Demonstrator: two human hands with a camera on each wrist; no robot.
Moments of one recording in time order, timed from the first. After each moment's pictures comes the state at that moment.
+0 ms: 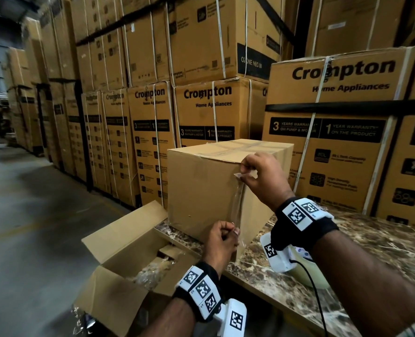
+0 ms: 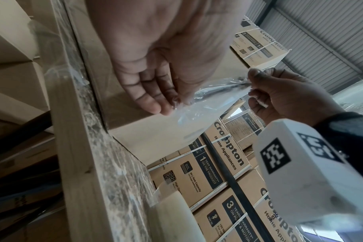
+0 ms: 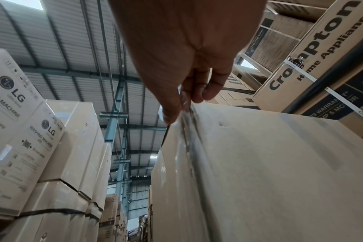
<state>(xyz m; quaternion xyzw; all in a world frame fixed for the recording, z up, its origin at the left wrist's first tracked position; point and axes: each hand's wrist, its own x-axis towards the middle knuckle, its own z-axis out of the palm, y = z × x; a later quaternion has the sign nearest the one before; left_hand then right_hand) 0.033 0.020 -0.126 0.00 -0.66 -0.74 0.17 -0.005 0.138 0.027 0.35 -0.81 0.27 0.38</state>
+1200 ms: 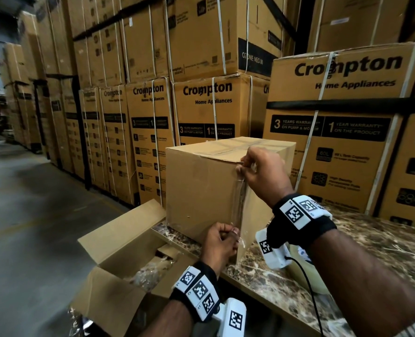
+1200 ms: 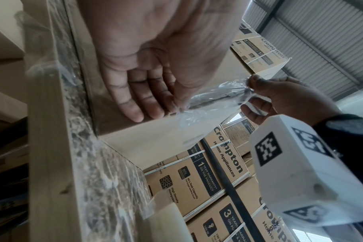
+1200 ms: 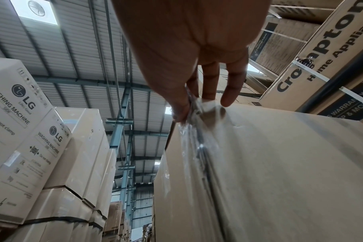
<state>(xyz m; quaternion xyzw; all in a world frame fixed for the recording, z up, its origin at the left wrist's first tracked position) 0.026 0.016 -0.123 0.02 -0.65 -0.75 0.14 -0.012 0.128 0.034 0.30 -0.81 0.30 0.40</state>
